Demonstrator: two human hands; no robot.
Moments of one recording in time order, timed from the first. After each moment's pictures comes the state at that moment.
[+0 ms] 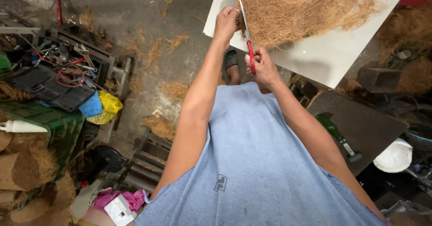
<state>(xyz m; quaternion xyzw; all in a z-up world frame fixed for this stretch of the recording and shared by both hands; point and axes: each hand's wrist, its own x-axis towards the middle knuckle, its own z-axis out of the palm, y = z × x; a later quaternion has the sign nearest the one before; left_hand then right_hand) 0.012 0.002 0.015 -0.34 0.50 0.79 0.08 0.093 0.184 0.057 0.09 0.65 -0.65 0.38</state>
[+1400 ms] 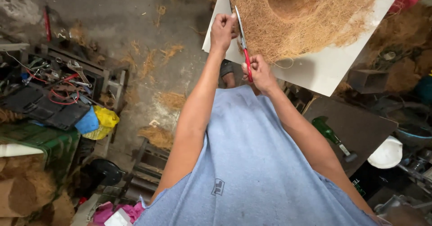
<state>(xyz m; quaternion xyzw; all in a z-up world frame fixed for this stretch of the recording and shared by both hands) -0.013 -0.022 0.006 -0.33 0.55 0.76 0.04 0.061 0.150 0.081 0.14 0.68 -0.61 0.38</state>
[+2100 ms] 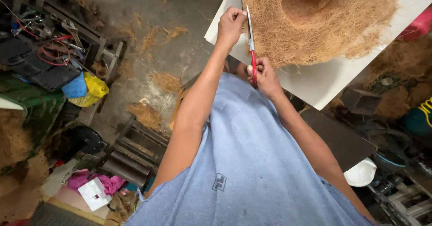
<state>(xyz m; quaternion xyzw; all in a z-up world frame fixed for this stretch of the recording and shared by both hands) -0.018 -0.004 0.028 -0.36 0.63 0.69 0.04 0.048 0.192 0.079 0.07 0.69 -0.57 0.44</state>
